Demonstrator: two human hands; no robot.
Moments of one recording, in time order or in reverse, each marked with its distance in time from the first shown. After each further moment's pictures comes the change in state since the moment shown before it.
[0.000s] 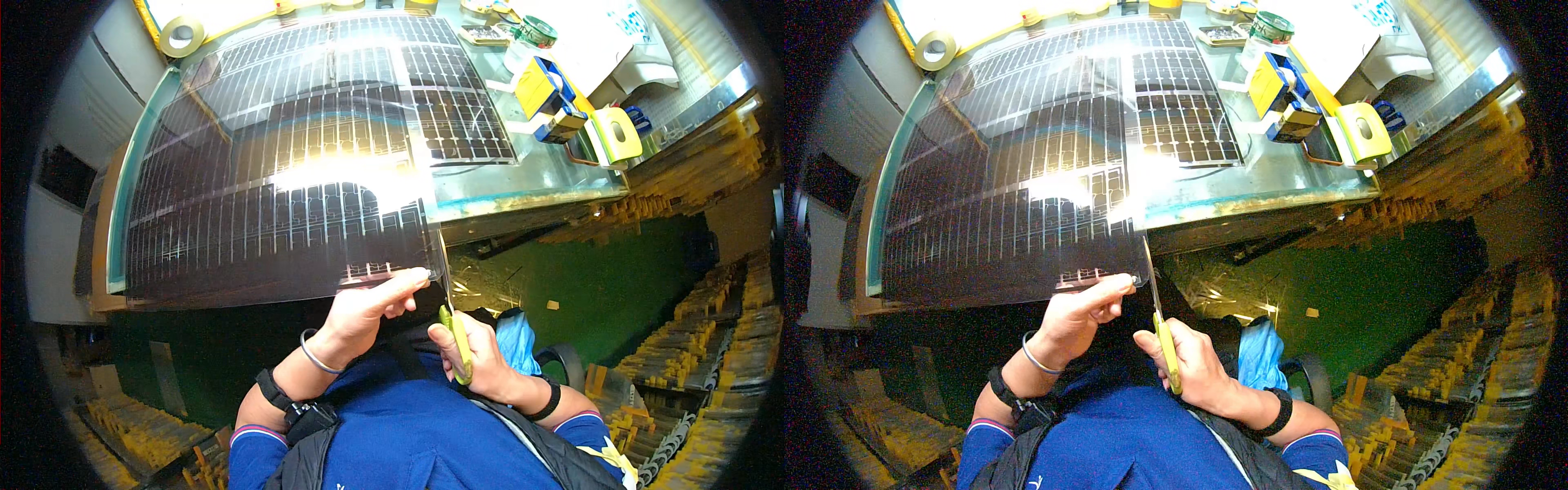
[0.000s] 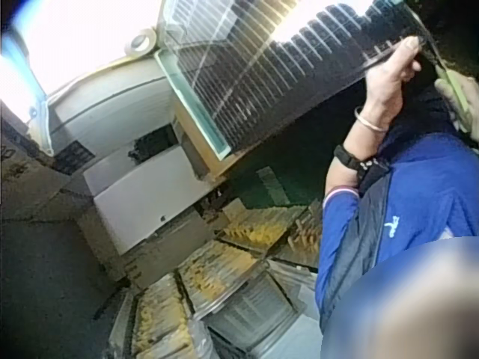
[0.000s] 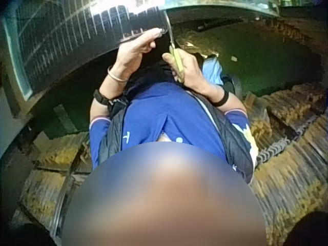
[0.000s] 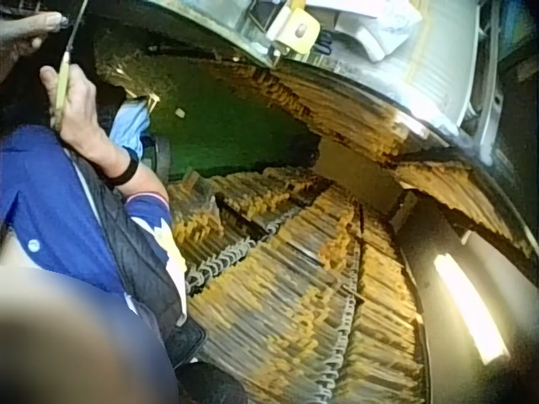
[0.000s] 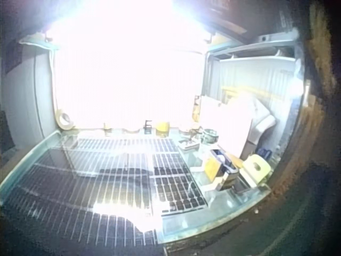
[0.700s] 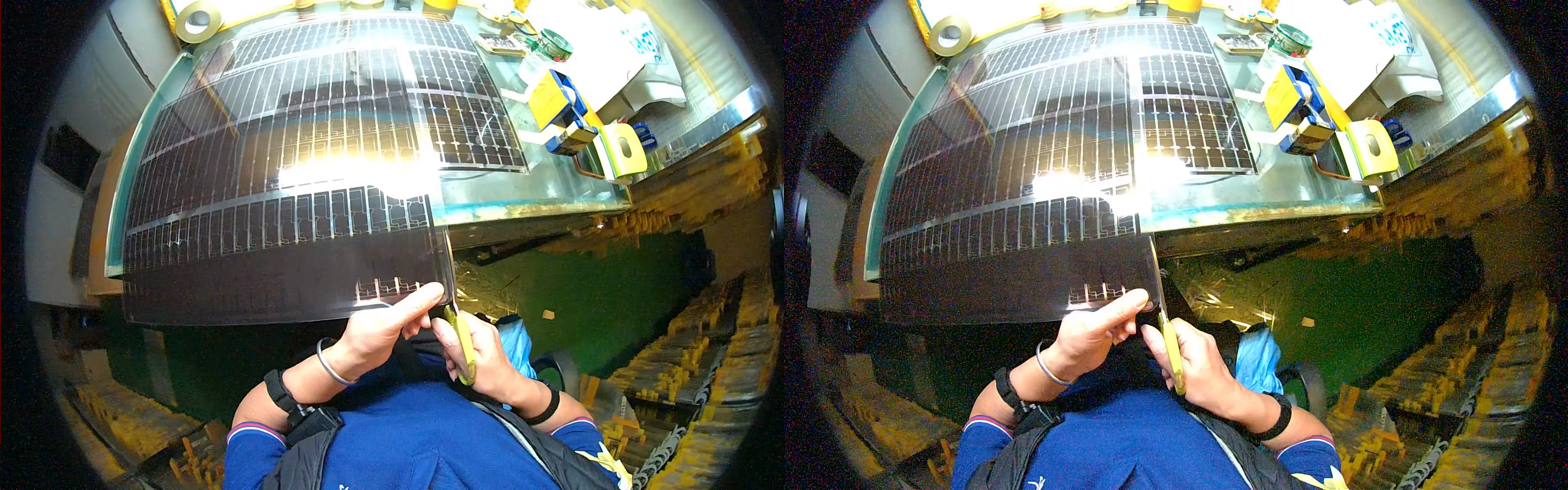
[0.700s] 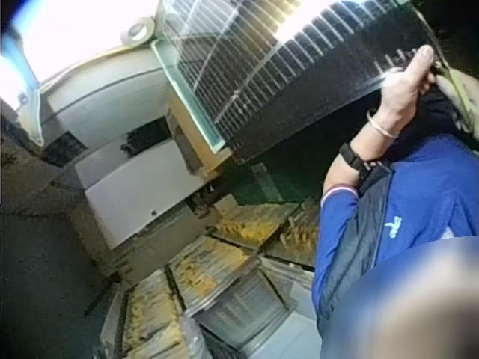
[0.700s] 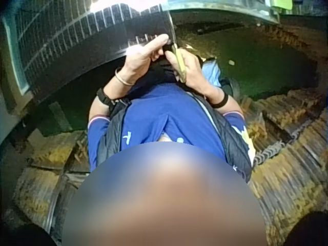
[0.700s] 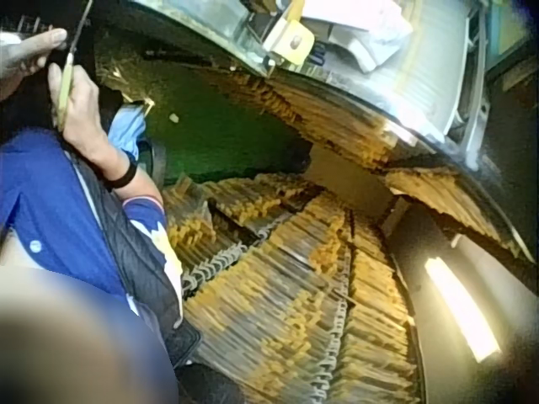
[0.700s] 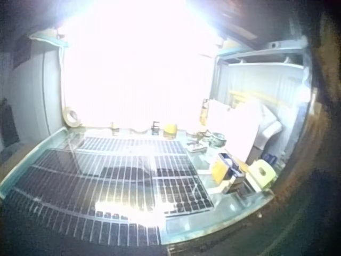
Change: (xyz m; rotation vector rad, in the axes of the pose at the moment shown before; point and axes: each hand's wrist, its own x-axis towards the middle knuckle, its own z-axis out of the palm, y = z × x) left_hand -0.014 -0.011 0.007 0.002 -0.008 -0.063; right_hand 0.001 -0.008 0.001 -0.020 -0.023 0.060
